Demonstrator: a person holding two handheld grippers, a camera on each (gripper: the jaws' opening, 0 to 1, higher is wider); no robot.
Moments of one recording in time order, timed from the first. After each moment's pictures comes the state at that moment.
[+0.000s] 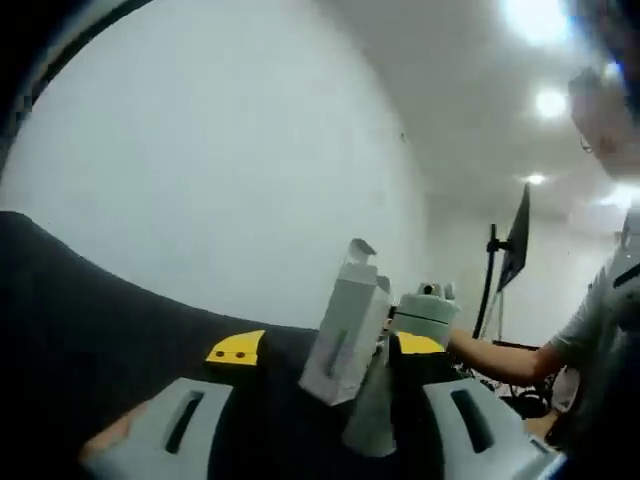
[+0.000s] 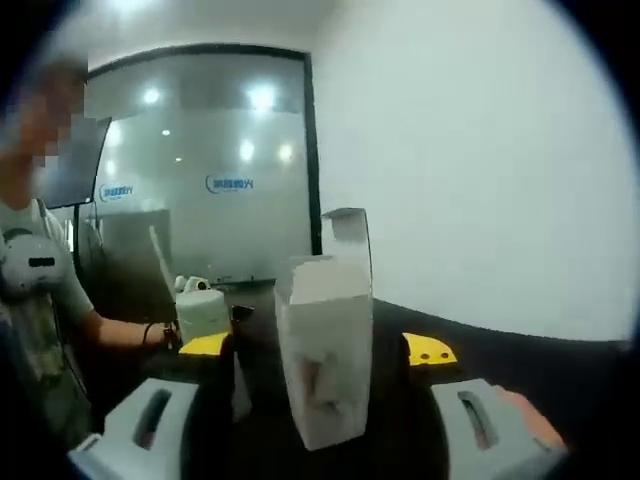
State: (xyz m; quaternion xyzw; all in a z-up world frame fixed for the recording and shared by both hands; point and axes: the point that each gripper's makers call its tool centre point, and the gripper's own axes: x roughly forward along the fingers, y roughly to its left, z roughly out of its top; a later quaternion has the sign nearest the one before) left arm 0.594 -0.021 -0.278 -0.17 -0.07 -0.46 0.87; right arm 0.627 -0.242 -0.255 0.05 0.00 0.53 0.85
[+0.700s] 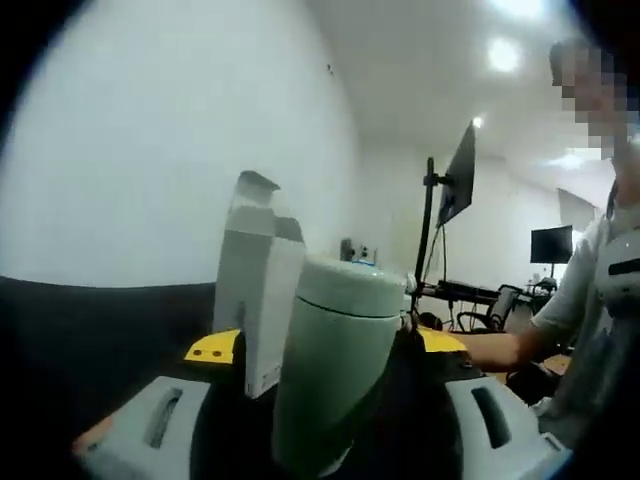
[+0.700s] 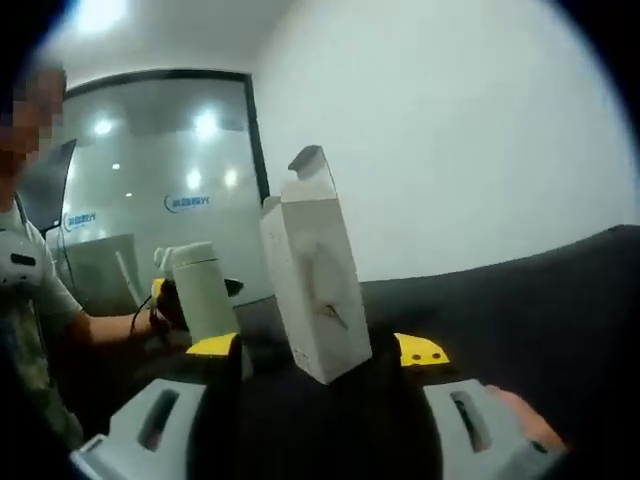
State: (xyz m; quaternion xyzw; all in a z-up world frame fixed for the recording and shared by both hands) left arm 0.590 -0.116 -0.290 -0.09 0.02 -0.57 0.82; right arm 0.613 -0.267 -0.322 0.15 0.00 0.44 0.89
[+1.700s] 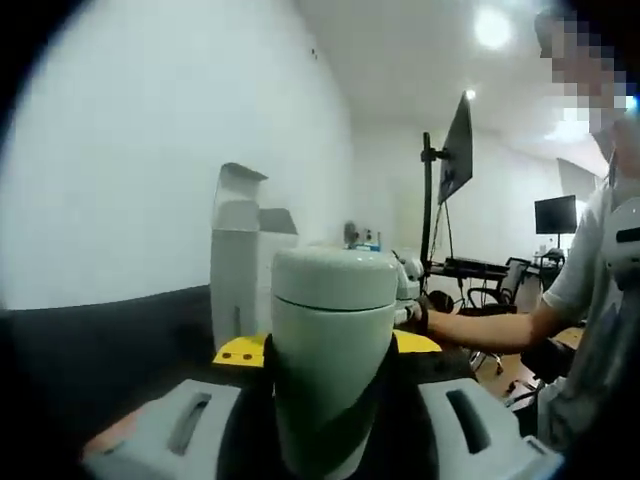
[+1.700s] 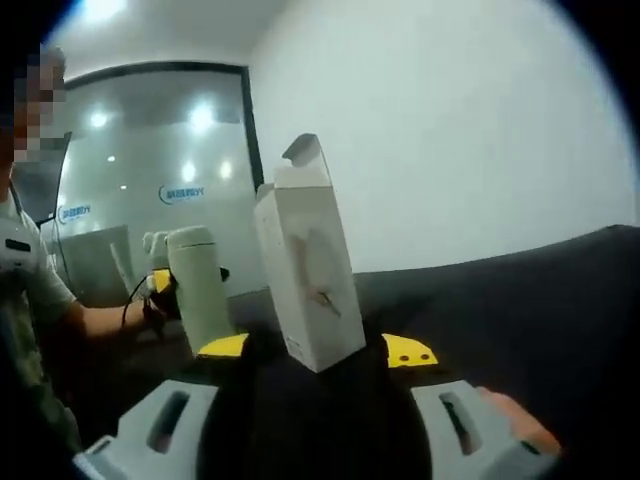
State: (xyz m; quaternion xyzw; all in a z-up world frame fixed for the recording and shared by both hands) left arm 0.592 -0.120 -0.280 -0.04 0.01 -0.56 0.83; right arm 0.613 -0.266 -0.338 0.11 0.02 0.43 0.90
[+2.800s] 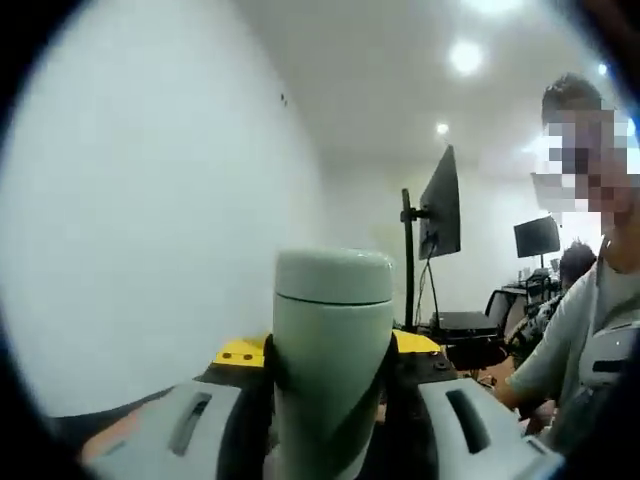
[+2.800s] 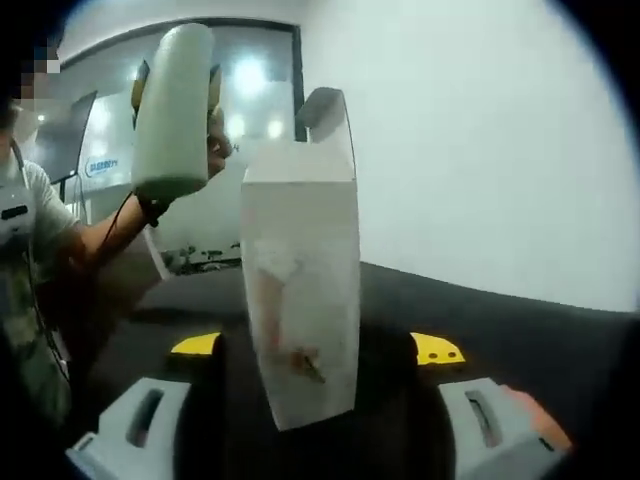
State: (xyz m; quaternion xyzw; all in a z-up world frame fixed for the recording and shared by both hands) left arm 0.609 -0.176 -0.093 -0.06 -0.08 -0.59 0.80; right arm 0.678 -0.205 -0.303 0.01 0.03 0.53 0.84
